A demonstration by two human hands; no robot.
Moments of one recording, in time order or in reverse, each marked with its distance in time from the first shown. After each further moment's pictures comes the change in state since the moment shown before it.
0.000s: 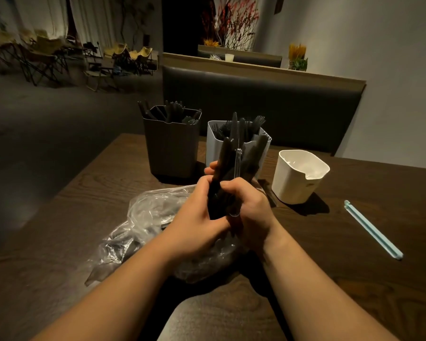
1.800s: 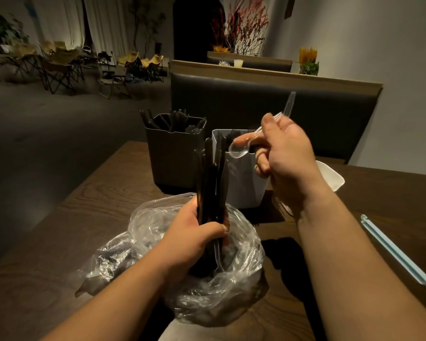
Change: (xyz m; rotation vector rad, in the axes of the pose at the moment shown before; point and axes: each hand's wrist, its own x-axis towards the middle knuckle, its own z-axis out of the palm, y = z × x) left_hand 0.010 -0.010 -0.002 -0.302 0.114 -0.222; right_hand 0.052 -0.083 -0.013 -0.271 0.169 -0.151
